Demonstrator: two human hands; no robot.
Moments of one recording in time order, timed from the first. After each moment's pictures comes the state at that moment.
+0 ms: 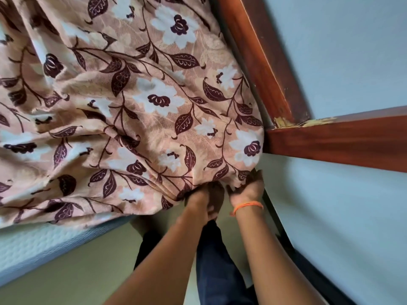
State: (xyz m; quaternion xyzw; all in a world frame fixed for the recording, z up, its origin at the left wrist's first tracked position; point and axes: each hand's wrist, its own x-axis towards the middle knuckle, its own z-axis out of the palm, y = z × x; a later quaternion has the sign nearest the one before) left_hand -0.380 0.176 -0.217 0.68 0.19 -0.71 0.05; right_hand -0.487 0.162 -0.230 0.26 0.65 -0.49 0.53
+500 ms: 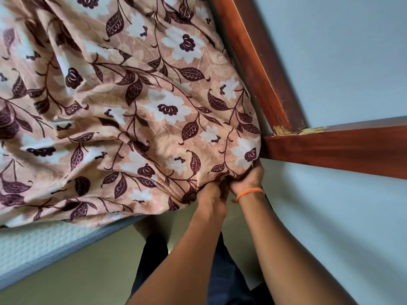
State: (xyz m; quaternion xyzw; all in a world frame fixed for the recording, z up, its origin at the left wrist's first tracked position) left_hand -0.404 0.152 -0.201 0.62 0.32 -0.64 0.32; right_hand -0.481 0.125 -0.237 0.21 0.61 -0.48 0.59
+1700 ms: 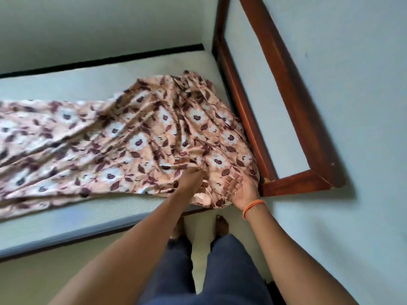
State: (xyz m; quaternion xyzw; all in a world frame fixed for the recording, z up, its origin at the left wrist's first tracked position) left_hand -0.211 0.152 0.157 0.70 -0.16 -0.62 0.31; right_hand -0.378 0.130 0.128 0.00 0.62 -0.31 0.72
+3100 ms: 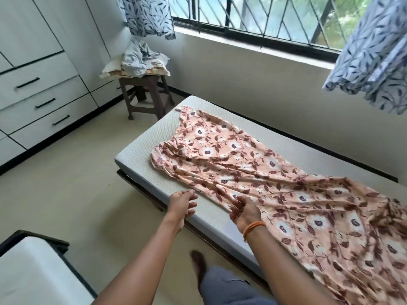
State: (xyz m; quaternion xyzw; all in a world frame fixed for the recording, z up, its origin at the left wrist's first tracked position) left_hand 0.323 0.626 0.290 0.68 0.15 -0.32 0.64; right_hand 0.230 0.458 0.266 -0.30 0.54 -0.07 0.79
